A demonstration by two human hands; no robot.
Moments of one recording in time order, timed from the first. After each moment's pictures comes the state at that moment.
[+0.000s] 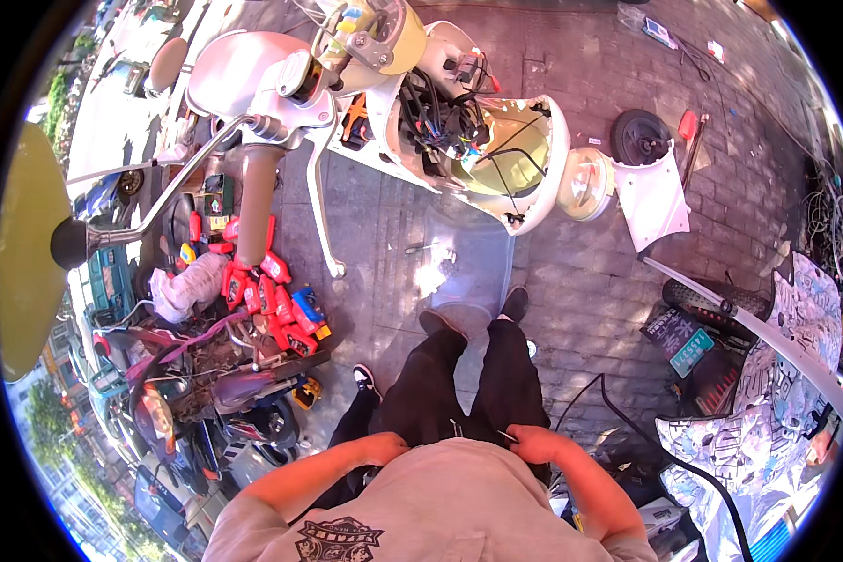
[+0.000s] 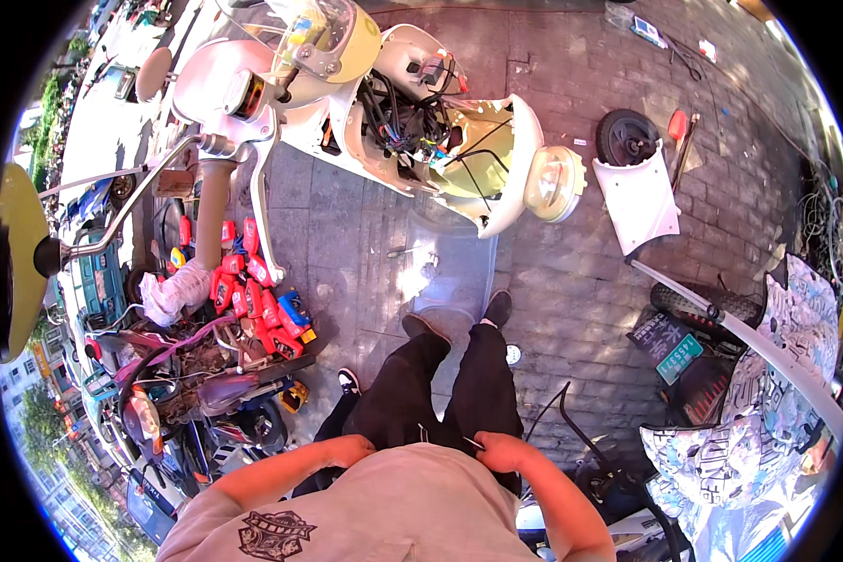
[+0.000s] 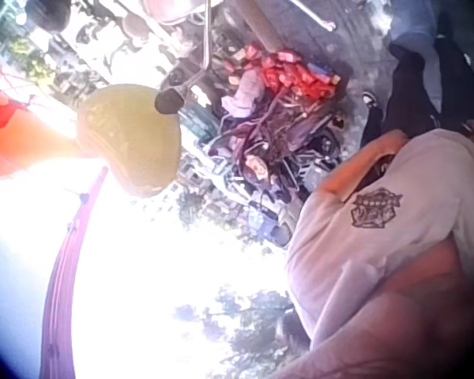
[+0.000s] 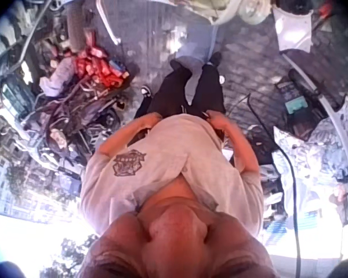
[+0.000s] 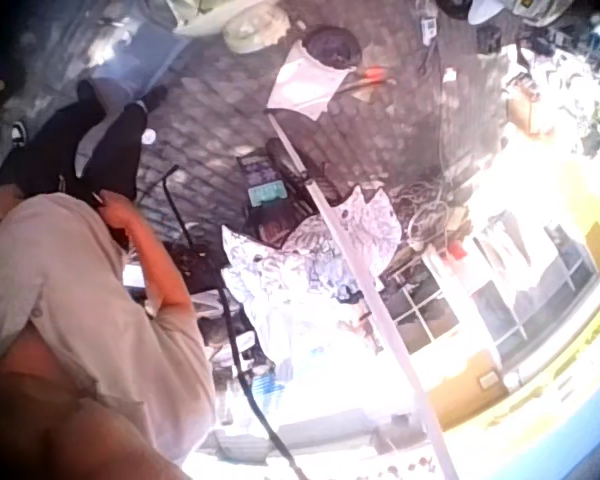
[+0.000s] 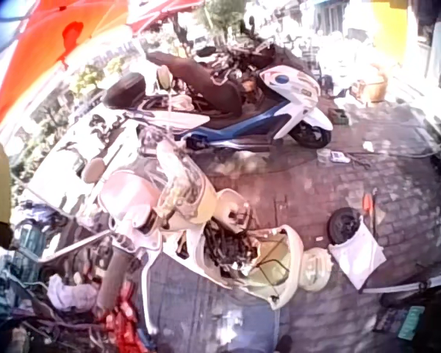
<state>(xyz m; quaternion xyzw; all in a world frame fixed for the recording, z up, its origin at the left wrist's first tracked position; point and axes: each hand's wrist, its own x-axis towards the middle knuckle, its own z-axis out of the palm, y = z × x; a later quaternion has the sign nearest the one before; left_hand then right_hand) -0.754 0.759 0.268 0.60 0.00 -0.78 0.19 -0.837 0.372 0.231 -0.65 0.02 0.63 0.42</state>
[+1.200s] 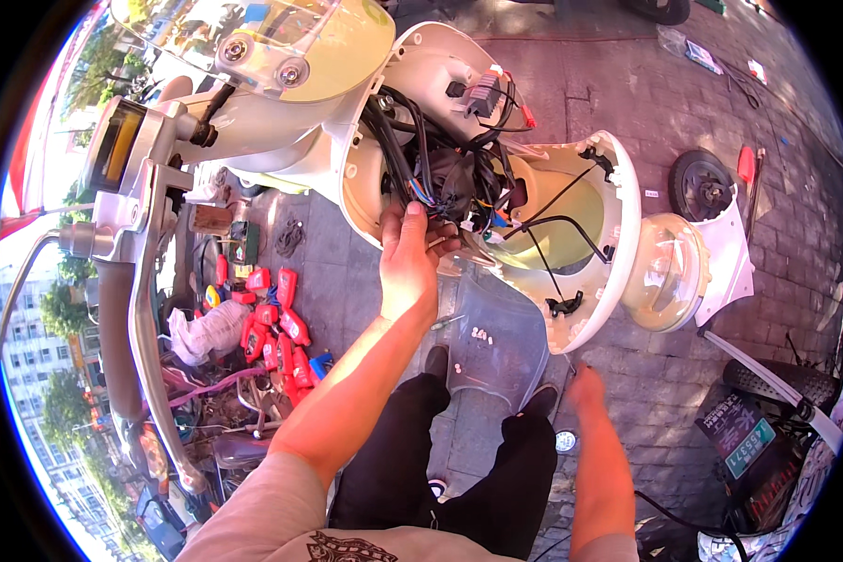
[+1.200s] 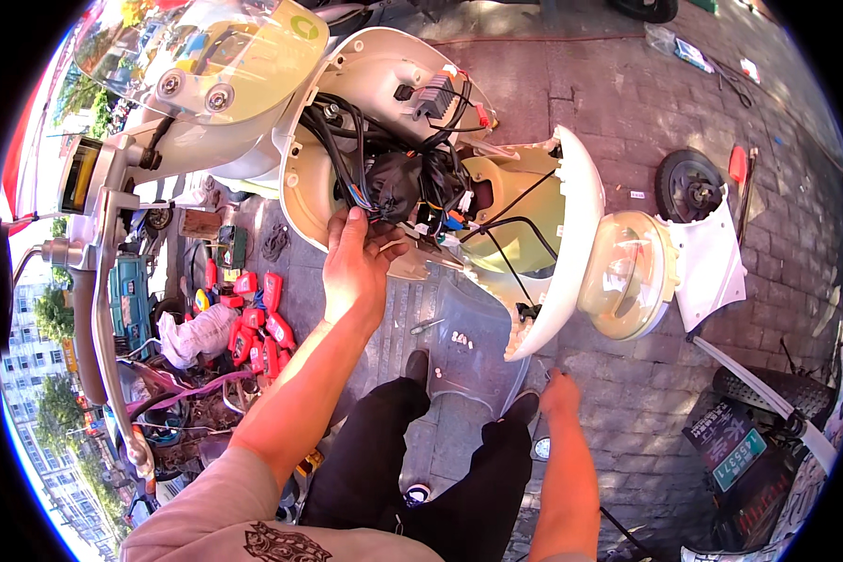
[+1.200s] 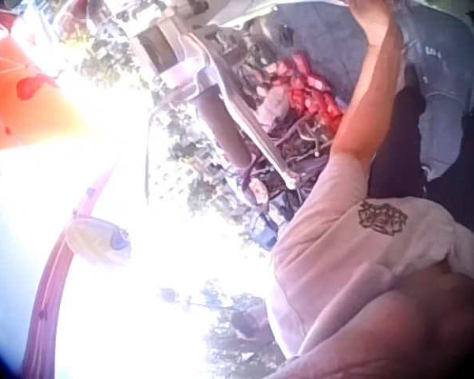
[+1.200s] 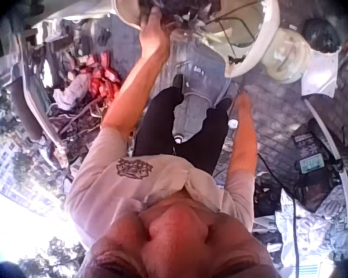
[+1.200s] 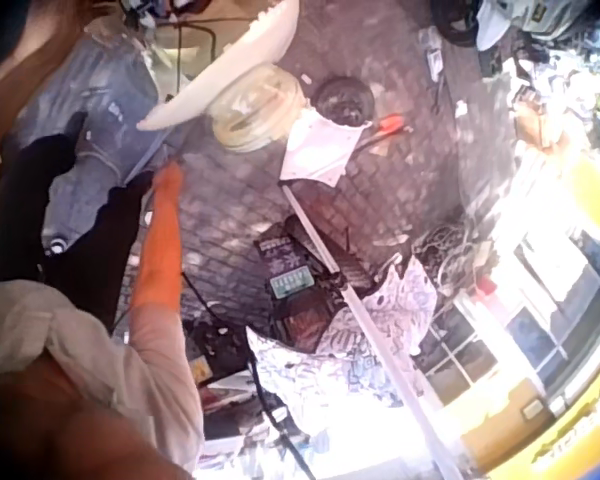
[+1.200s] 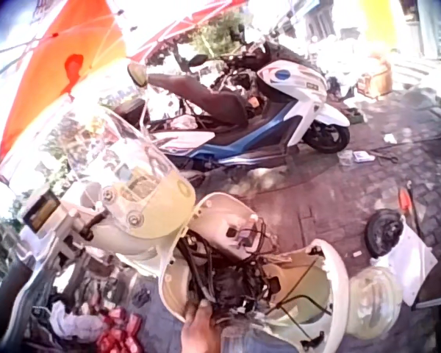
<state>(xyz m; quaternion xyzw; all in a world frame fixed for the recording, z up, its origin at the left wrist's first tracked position) -0.332 0.525 0.128 0.60 0.16 -0.05 0.78 -0.655 0.307 -0.191 -0.89 0.26 0.28 0.25</state>
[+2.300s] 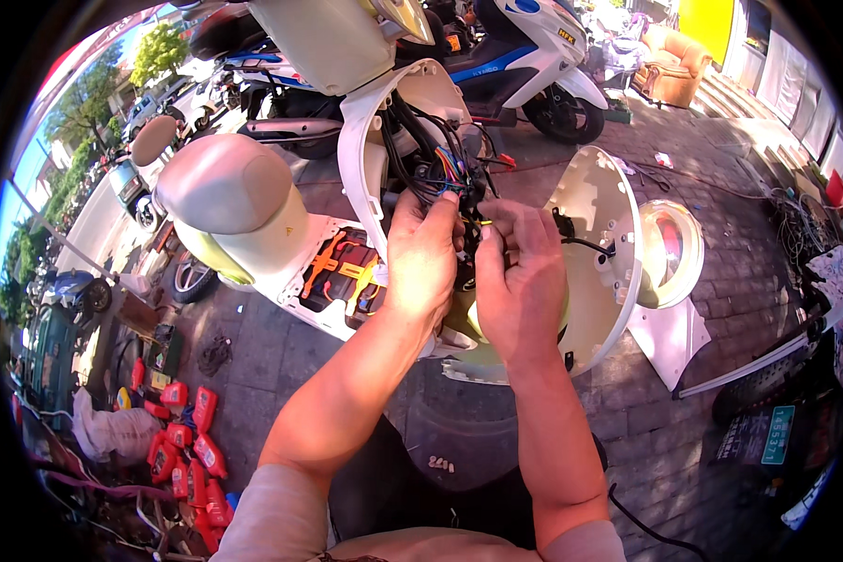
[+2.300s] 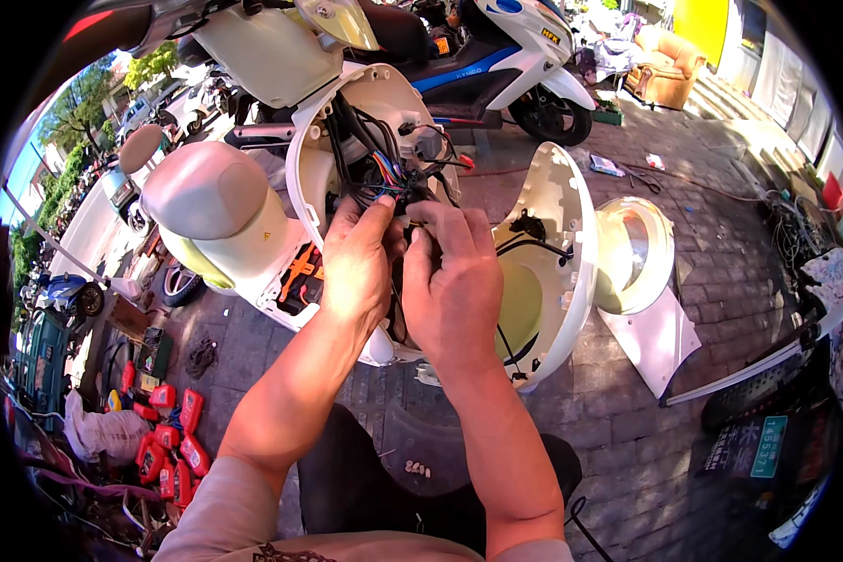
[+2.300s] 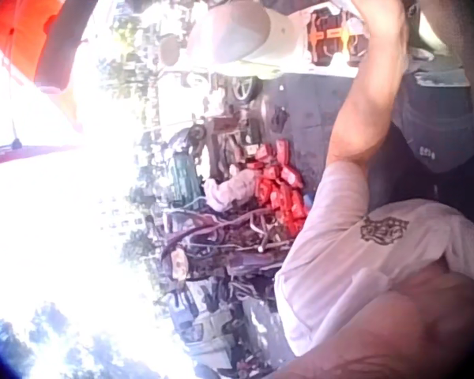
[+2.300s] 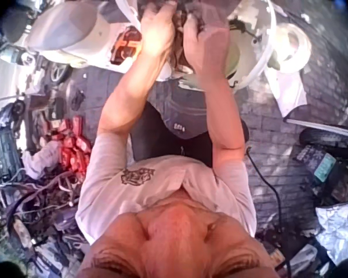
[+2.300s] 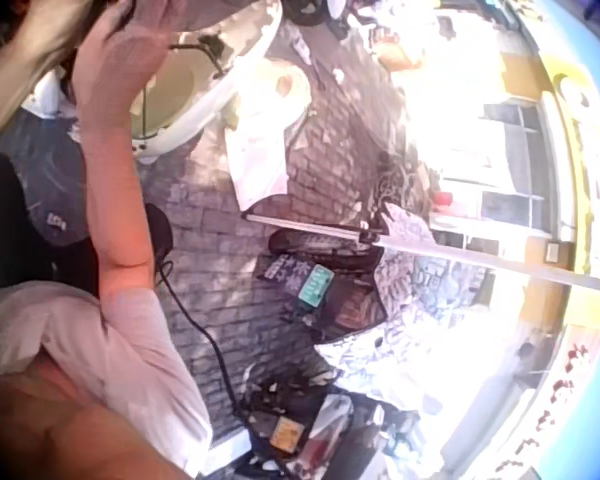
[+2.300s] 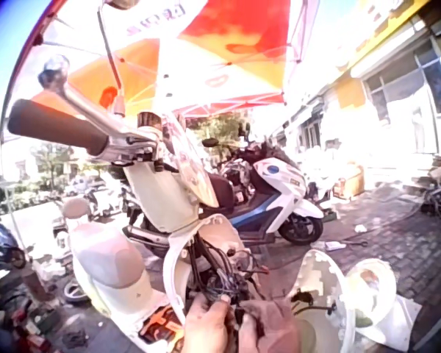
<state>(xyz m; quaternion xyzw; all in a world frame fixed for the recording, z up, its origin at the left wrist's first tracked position) -0.320 0.538 0.068 0.51 -0.13 -0.04 0.85 -0.393 0.455 0.060 -0.76 0.01 -0.50 0.41</state>
